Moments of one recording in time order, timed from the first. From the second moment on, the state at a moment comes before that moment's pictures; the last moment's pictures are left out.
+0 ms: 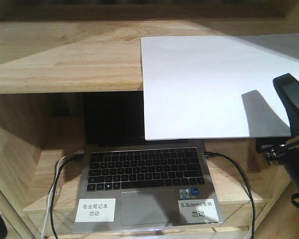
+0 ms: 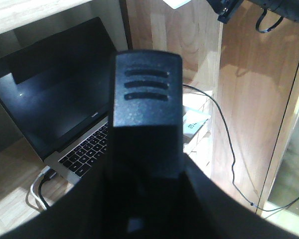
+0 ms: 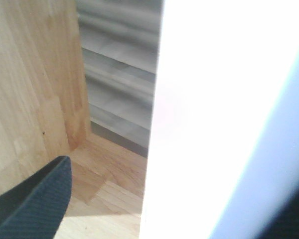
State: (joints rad) left arm -0.65 0.14 -0.68 -0.19 0.95 0.28; right arm 0.53 1.01 -0.21 0.12 -1.15 1.22
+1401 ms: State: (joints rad) left arm -0.65 0.14 -0.68 -0.19 0.95 0.28; right arm 0.53 0.89 -0.25 0.05 -1.14 1.14
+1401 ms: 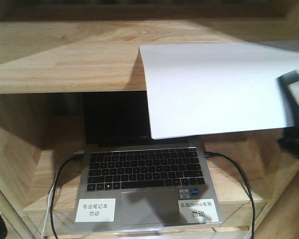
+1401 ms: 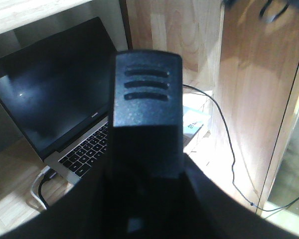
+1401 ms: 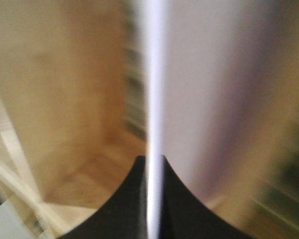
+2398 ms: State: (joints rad) left arm -0.65 0.14 -0.68 -0.19 0.95 0.28; right arm 0.38 0.37 -0.45 -0.09 -0.65 0.97
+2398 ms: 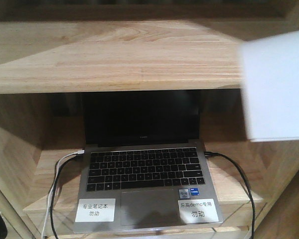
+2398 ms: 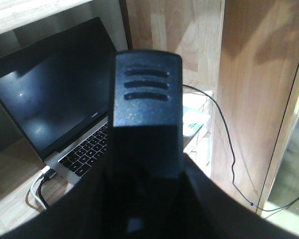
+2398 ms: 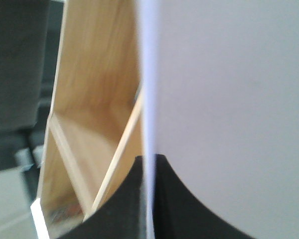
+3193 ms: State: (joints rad) left arm -0.65 0.14 -0.68 -0.19 0.95 0.28; right arm 0.23 0.21 -0.45 -0.17 -0.49 1.13
